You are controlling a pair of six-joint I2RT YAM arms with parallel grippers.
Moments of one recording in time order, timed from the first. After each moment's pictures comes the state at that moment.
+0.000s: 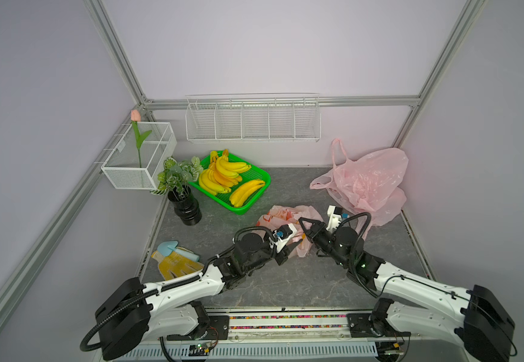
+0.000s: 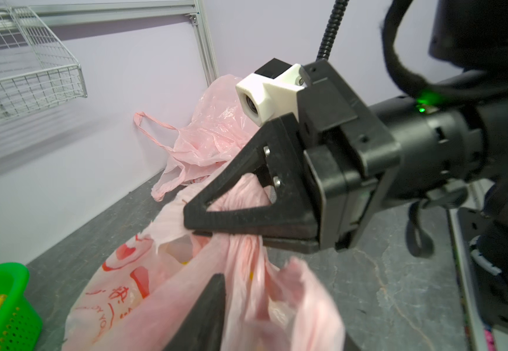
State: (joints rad) left arm -1.02 1.13 0.55 0.46 0.08 0.13; right arm 0.83 1.06 0.53 0.41 0.12 1.27
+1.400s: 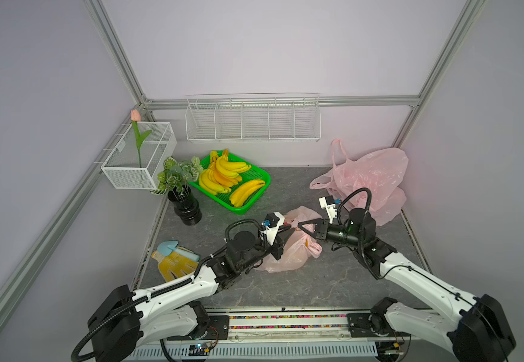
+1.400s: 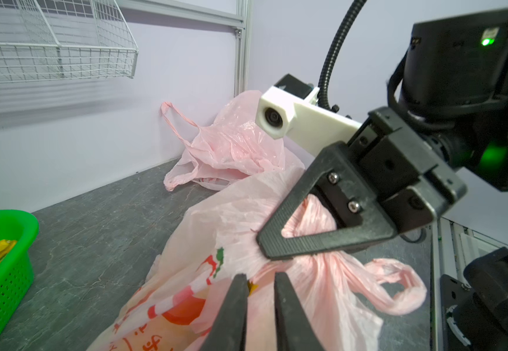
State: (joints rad) left arm -0.98 1.09 0.58 0.45 0.03 -0.10; right arm 0.56 1.08 0.63 0.23 -0.65 0.99
